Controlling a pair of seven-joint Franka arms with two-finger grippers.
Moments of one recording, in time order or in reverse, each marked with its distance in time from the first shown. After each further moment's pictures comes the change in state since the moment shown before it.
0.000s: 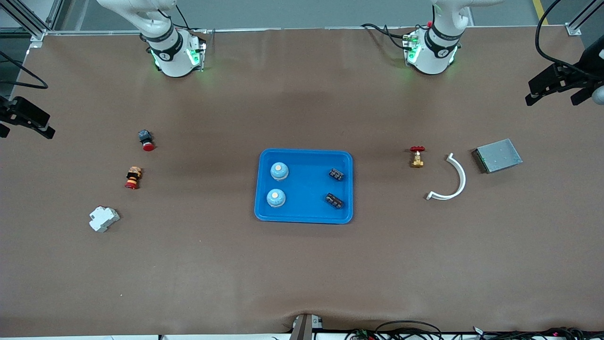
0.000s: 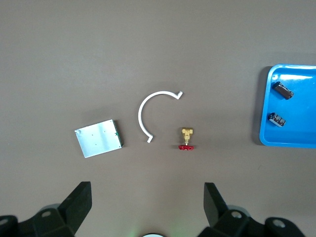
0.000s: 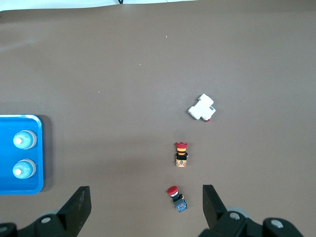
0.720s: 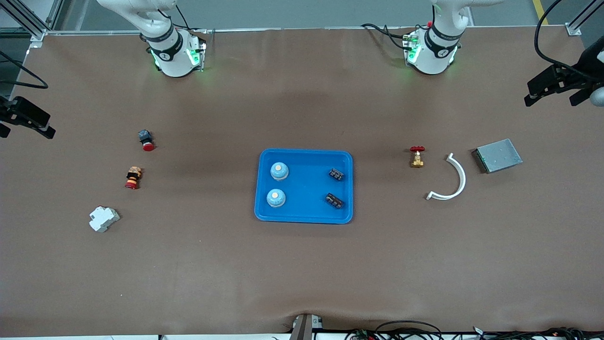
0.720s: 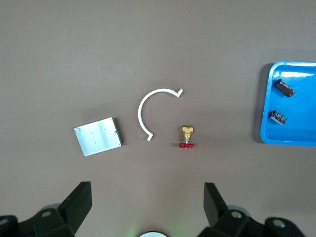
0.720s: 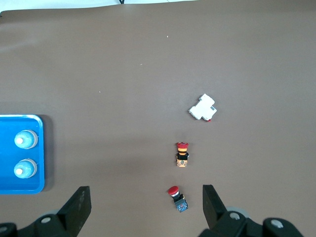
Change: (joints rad) left arm 0.000 0.010 0.000 -0.008 0.000 -0.009 0.001; right arm 0.000 0.000 0.000 0.000 0.004 0.000 -0.001
